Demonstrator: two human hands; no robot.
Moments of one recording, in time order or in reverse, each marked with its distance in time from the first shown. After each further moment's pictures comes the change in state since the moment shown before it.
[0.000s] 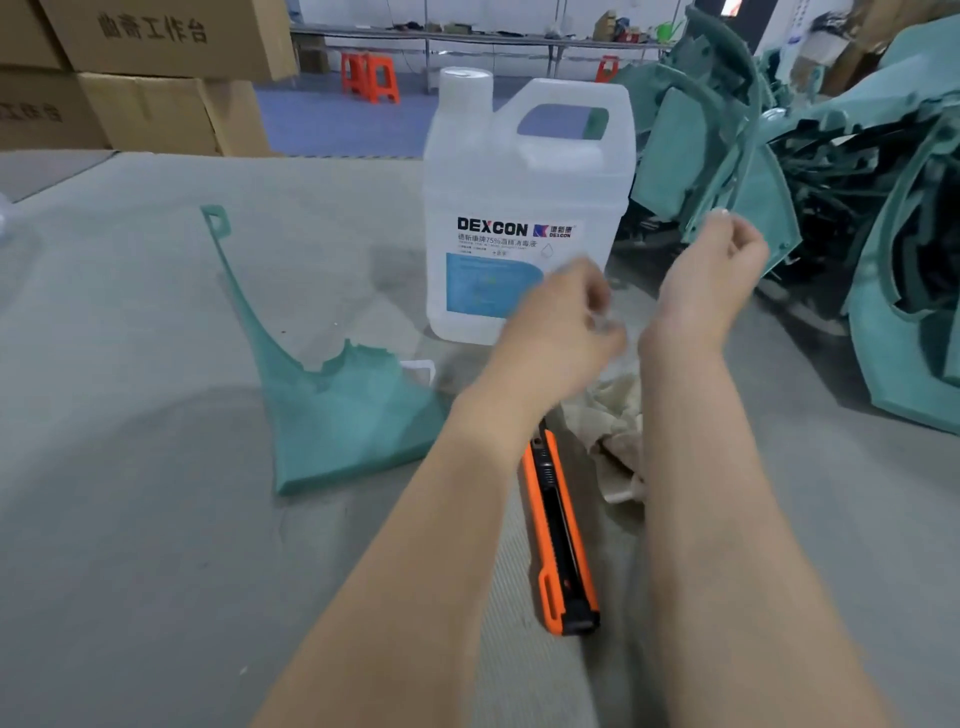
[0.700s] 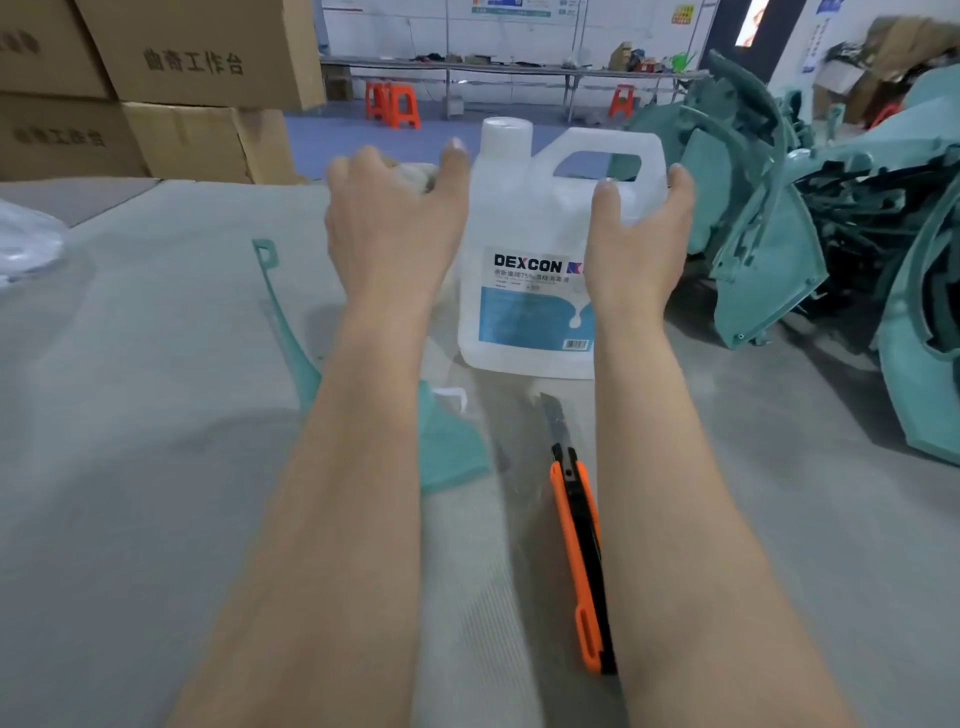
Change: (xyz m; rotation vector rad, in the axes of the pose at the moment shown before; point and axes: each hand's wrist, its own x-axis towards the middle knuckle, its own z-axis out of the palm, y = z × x) left_hand 0.036 -0.004 -0.125 0.135 0.664 -0.279; right_hand -0.043 -0.027 0.061 -0.403 -0.245 -0.235
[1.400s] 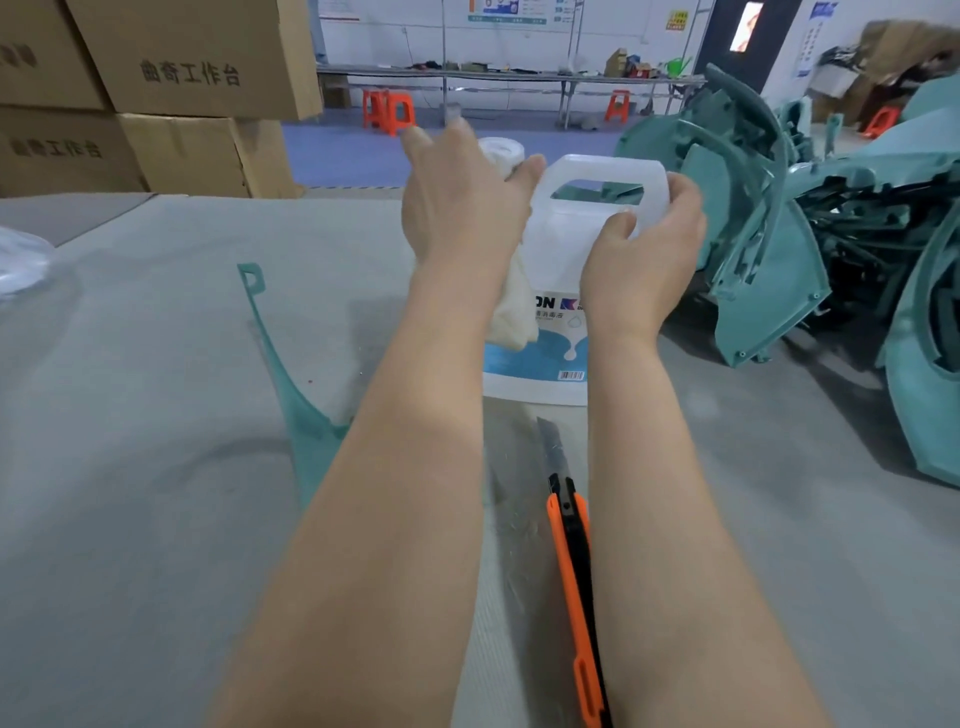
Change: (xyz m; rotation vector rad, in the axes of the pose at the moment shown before) left_hand 0.020 0.036 0.049 0.166 -0.111 0.164; right_hand 0.016 0.002 0.007 -0.044 0.127 -0.023
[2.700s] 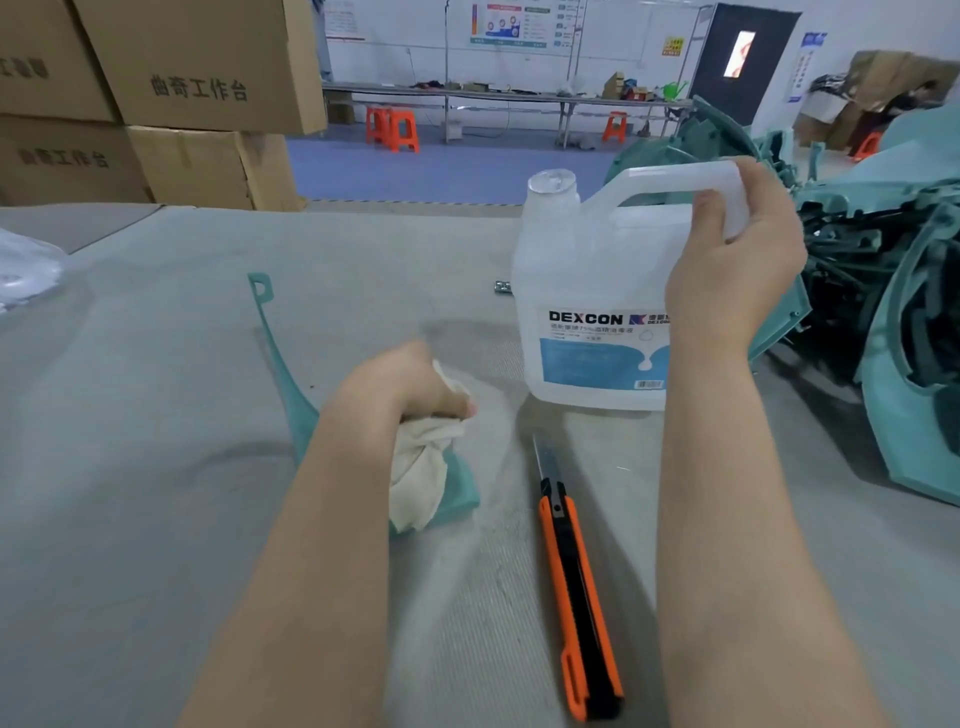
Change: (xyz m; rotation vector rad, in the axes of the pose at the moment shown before) left_hand -0.052 -0.089 -0.014 0.359 -0.813 -0.253; right_hand 0.025 0.002 -0.052 0.042 0.100 -0.214
